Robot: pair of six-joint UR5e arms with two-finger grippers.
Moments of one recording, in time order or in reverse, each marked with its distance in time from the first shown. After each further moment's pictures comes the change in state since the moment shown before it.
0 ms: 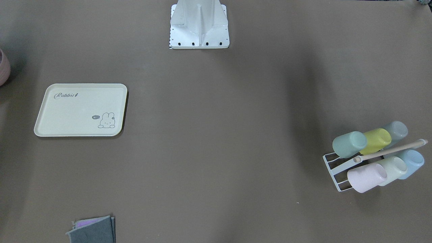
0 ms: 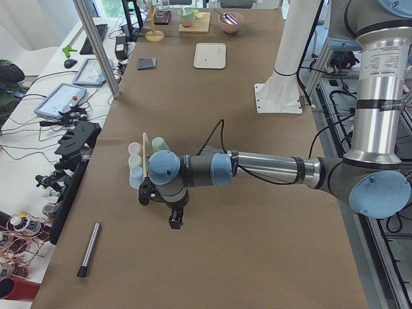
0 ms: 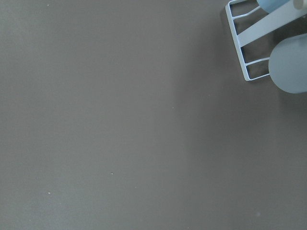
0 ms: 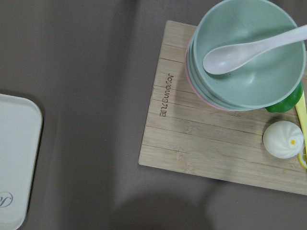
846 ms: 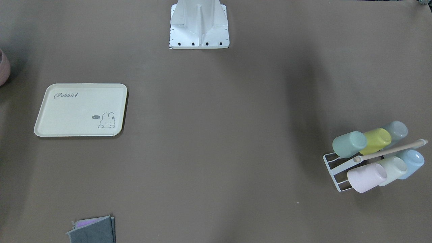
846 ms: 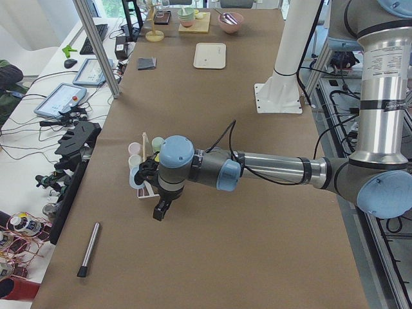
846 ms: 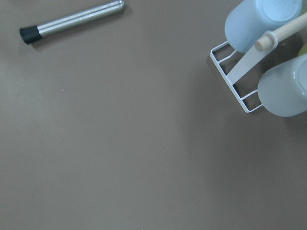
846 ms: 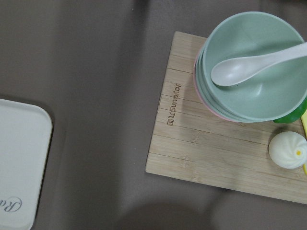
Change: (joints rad) left arm 0.012 0.042 -0.051 -0.393 0.104 -0.004; right arm -0.005 0.019 0.001 -0.001 0.014 0.002
